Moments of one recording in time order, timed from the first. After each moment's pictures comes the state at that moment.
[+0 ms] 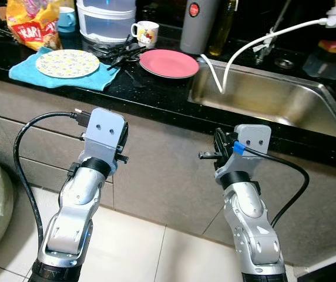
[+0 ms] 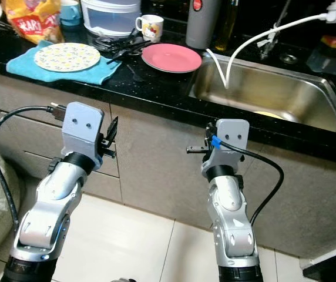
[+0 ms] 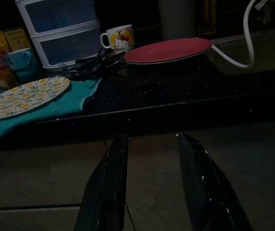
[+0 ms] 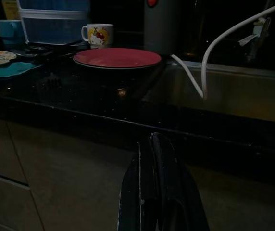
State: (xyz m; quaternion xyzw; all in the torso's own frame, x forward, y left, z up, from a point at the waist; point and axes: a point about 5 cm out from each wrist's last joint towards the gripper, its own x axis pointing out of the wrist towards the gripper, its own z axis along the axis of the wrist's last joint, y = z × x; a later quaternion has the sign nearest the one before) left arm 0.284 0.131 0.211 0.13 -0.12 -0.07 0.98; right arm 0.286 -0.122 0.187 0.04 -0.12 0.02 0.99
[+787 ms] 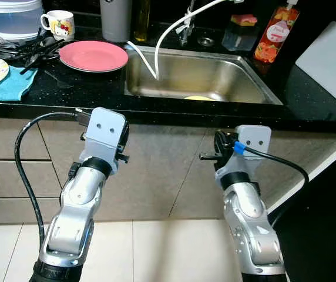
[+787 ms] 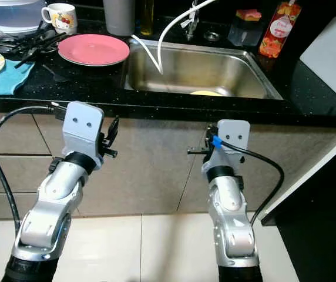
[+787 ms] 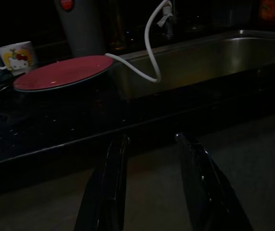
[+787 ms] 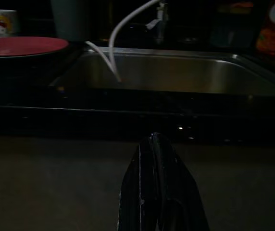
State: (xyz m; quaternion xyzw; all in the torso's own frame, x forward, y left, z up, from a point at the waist) left arm 0.285 0.130 0.211 0.12 -0.12 -0.07 0.98; right arm 0.286 -0.122 0.184 0.04 -0.11 0.02 0.99
